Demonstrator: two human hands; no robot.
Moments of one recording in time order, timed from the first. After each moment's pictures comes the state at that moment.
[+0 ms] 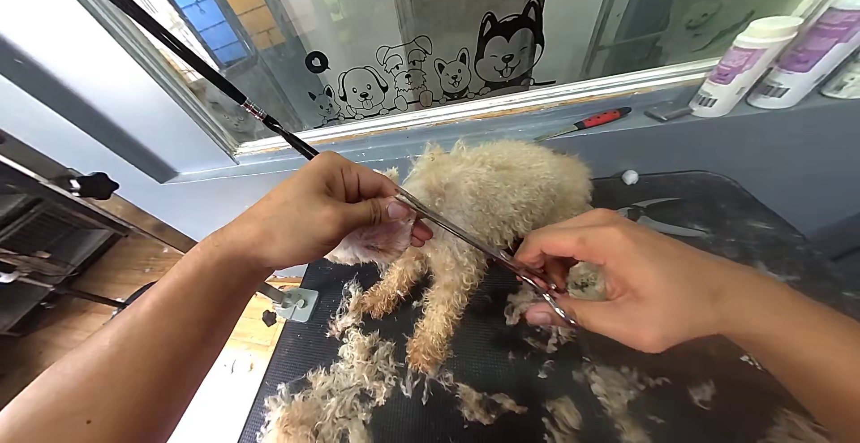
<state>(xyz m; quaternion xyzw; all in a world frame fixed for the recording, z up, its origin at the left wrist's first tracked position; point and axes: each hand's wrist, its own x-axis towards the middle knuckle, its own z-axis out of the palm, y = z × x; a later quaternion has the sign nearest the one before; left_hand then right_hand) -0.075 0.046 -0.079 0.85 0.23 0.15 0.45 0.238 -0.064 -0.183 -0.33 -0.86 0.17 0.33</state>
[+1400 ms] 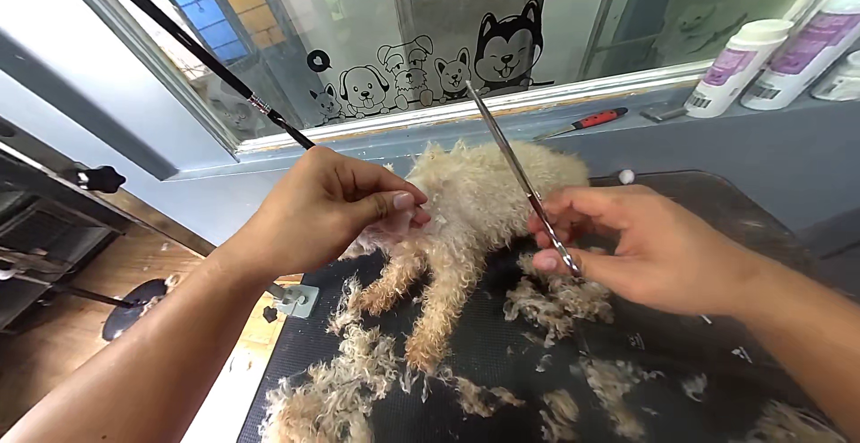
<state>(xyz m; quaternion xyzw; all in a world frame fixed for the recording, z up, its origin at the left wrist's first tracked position) -0.074 0.027 -0.081 0.88 0.23 0.23 0.34 0.247 -0.070 -0.181 -0.44 -0.78 0.17 0.40</state>
